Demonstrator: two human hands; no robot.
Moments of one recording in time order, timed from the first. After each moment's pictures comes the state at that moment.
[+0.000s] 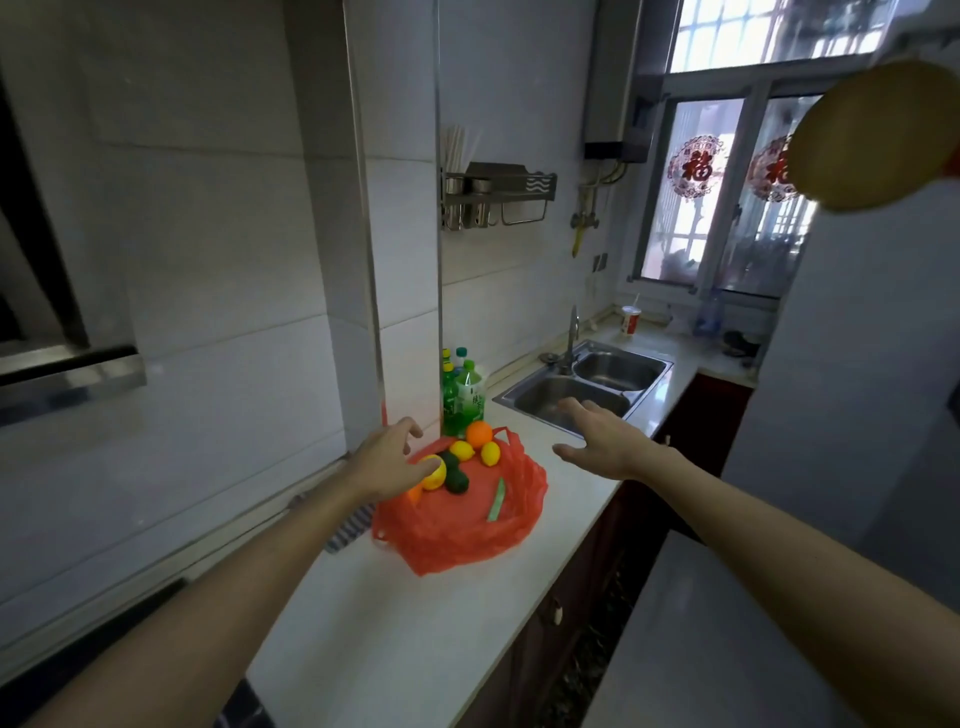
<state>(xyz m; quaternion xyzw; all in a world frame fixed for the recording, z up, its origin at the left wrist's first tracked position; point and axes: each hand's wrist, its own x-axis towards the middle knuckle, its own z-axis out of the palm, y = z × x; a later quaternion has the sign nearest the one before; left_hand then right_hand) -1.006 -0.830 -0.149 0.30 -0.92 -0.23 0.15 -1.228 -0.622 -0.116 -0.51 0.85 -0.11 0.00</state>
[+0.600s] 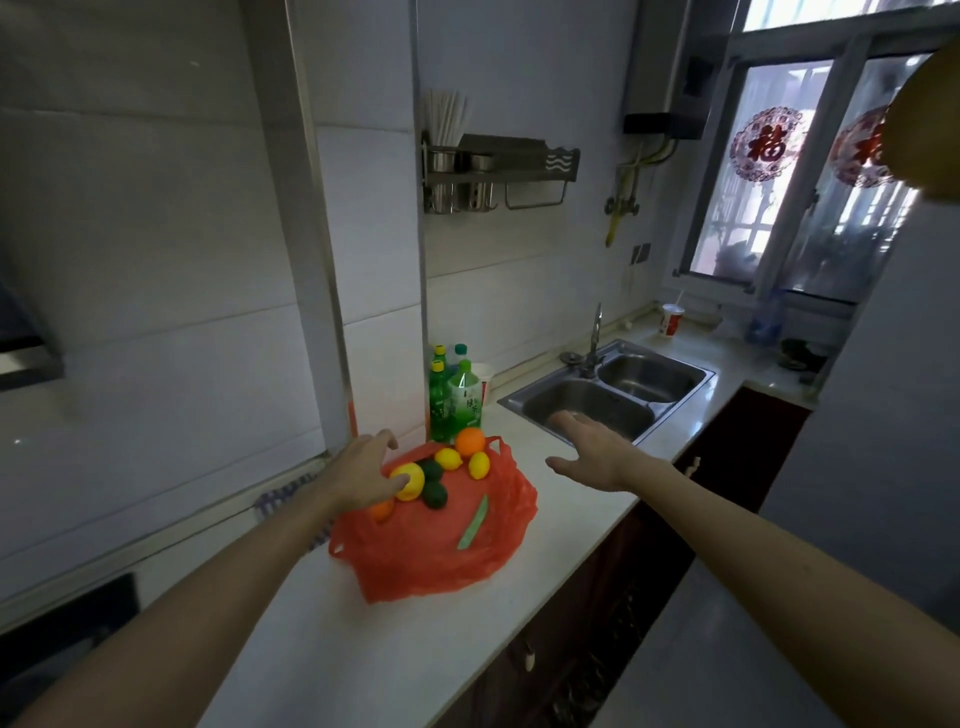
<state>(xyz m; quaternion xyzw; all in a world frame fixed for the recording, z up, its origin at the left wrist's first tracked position) -1.116 -0.854 -0.186 0.38 -0.91 -0.17 0.10 -1.380 -0.663 -0.154 -0.57 0.81 -0.10 0.05</state>
